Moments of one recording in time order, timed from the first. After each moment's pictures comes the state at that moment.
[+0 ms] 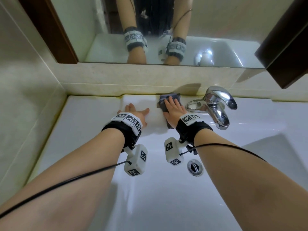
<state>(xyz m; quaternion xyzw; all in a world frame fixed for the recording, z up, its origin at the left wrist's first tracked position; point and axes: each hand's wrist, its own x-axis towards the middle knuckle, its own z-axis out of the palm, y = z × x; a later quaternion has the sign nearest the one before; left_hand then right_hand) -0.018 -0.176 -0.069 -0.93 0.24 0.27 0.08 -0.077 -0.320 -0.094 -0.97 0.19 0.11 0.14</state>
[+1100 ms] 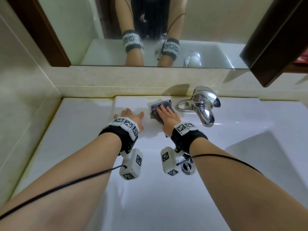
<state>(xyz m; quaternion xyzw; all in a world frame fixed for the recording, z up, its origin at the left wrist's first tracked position) -0.042 -0.188 -0.075 -0.93 0.24 0.24 0.10 -0.110 -0.323 -0.101 -0.97 0.15 0.12 0.16</state>
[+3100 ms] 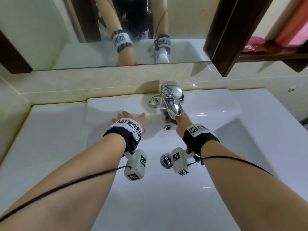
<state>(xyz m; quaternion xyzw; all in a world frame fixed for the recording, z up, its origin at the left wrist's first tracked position) -0.099 -0.259 -0.072 -0.93 0.26 0.26 0.11 -0.201 -0.421 -0.114 -0.94 0.24 0.03 0.24</state>
